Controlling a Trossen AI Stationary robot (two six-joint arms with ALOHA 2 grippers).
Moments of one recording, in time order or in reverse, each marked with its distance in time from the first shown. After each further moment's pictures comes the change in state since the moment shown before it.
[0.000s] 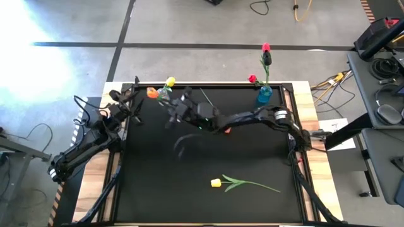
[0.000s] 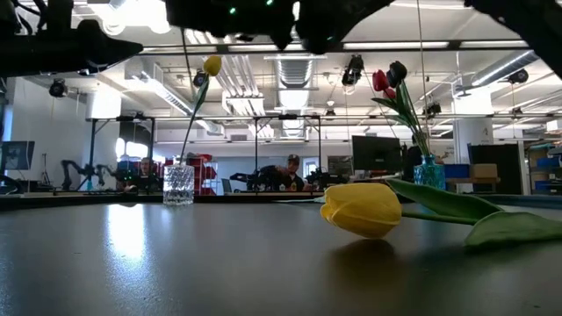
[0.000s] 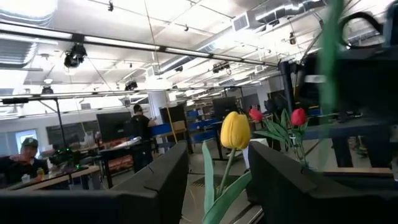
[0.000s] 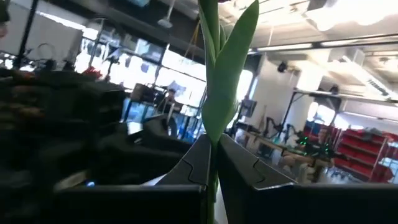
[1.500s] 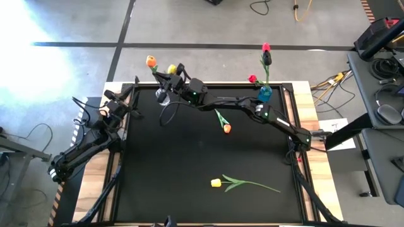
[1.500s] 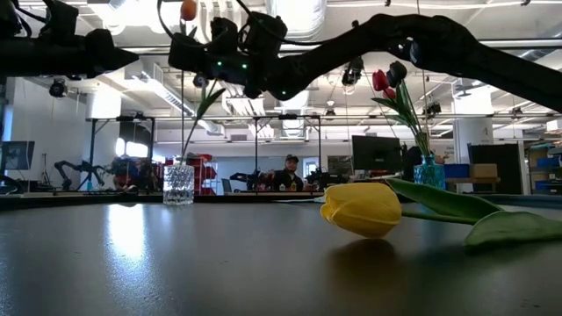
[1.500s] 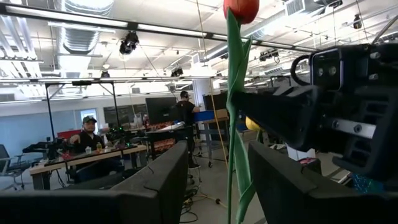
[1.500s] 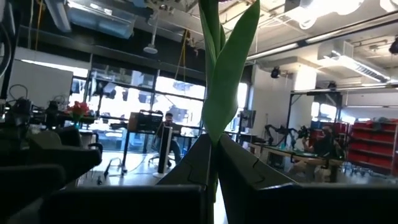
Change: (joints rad) left arm 0.001 0.000 -0.001 -0.003 -0.217 0.015; right arm -0.235 0.363 0.524 -0.054 -0.209 0.217
